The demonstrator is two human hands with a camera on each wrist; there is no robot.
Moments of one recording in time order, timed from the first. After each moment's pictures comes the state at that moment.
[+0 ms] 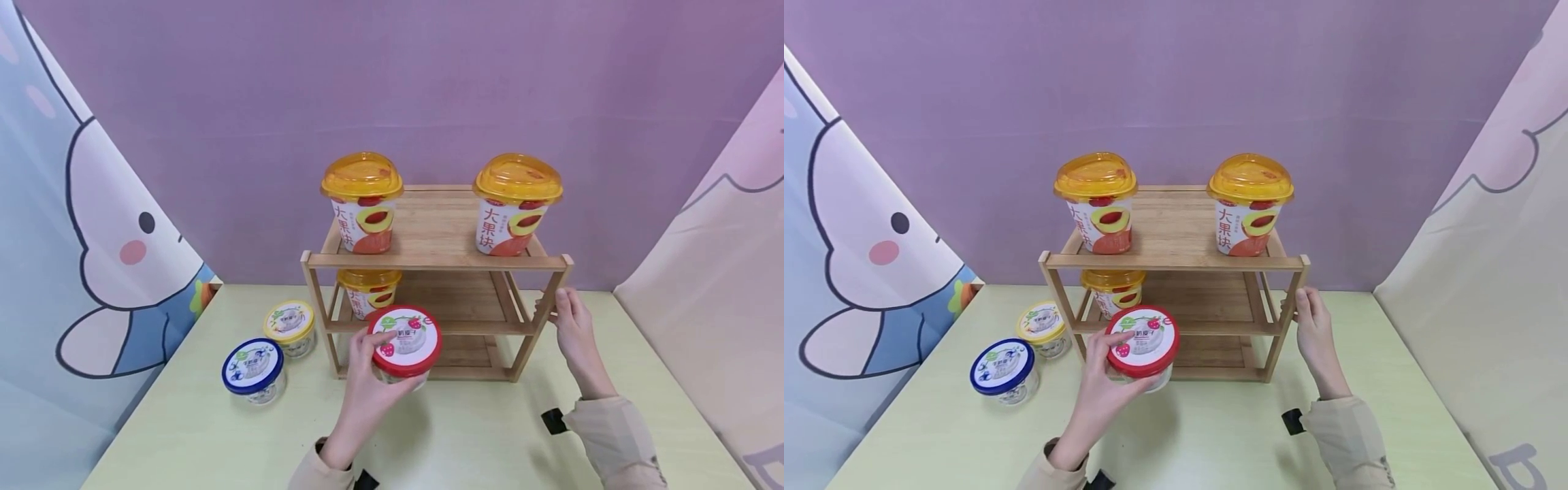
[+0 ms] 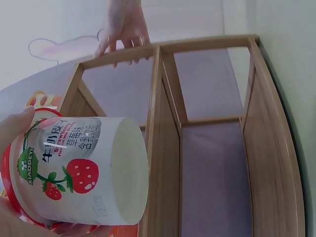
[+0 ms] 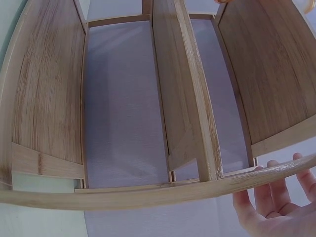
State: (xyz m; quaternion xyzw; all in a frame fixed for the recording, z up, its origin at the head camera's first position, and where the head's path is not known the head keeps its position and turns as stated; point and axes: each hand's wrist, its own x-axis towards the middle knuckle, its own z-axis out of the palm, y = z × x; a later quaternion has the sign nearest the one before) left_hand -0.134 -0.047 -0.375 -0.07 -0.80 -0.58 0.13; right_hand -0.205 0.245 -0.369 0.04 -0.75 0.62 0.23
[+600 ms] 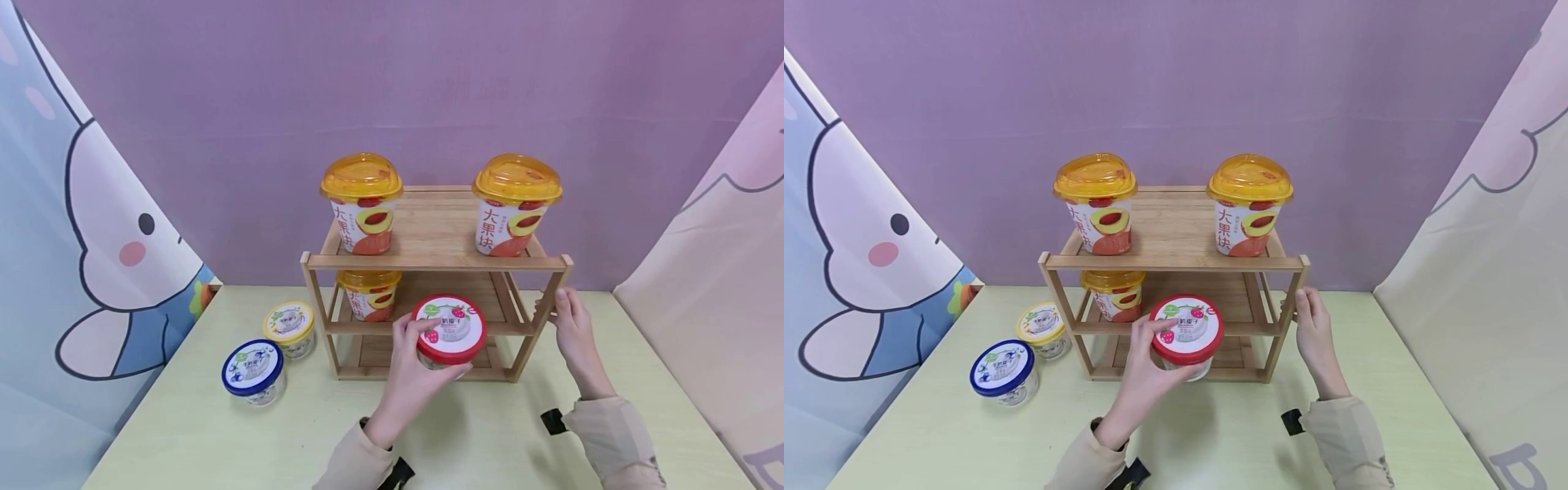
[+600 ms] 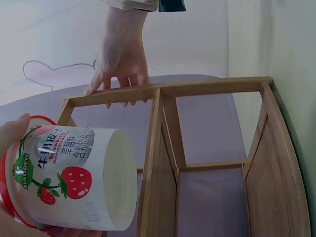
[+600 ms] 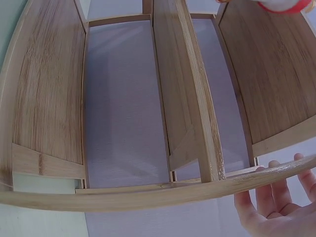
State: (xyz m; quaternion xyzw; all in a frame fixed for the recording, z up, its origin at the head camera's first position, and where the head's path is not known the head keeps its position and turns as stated) left_hand -0.148 0.002 -0.364 -0.11 -0.78 -0.61 0.08; right_hand -0.207 0.245 -0.371 0.05 -0.75 0.62 0.24
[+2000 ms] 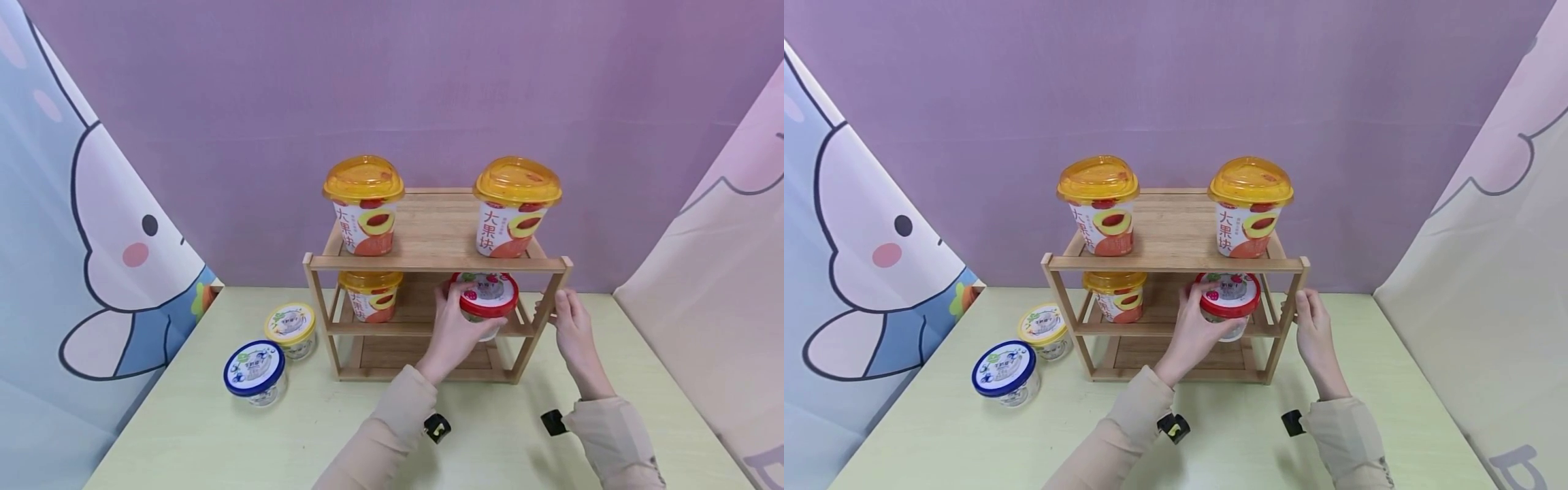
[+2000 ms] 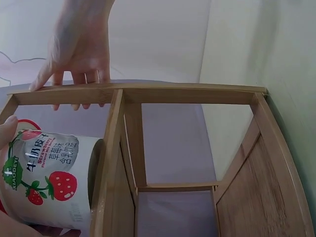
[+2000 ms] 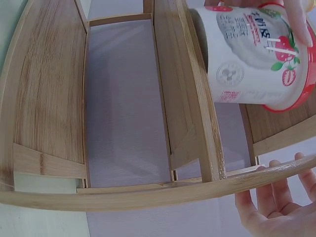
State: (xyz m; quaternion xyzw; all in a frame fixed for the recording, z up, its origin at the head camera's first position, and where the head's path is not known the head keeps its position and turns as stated) left_hand -0.213 0.059 -0.359 -0.14 -0.78 -0.60 0.08; right_hand -0.206 0.243 -0.370 0.04 -0.75 0.61 0.24
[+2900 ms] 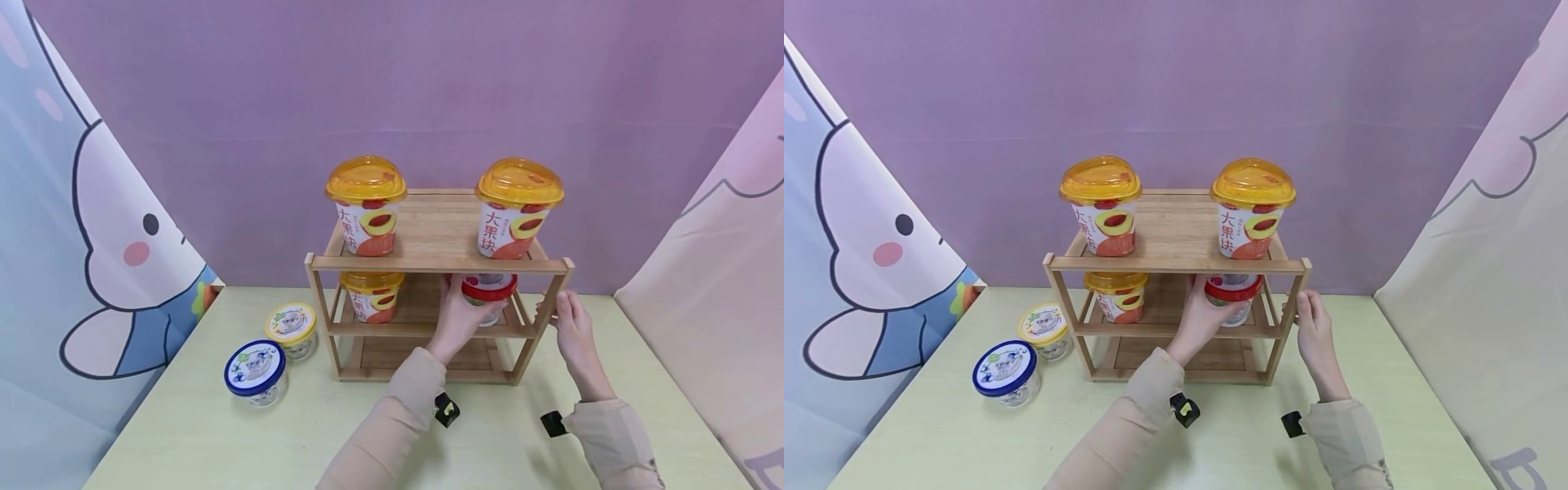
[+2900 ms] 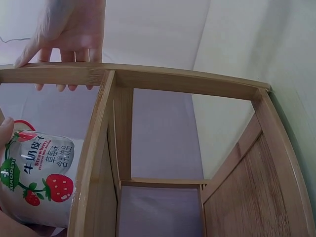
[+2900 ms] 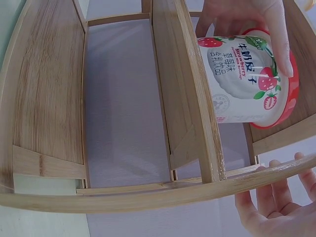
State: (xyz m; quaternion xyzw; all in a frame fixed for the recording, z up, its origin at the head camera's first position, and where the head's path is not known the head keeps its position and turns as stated) left_hand -0.244 0.067 -0.360 -0.16 -0.78 -0.60 0.11; right_hand -0.206 0.245 -0.371 0.06 -0.75 0.61 0.24
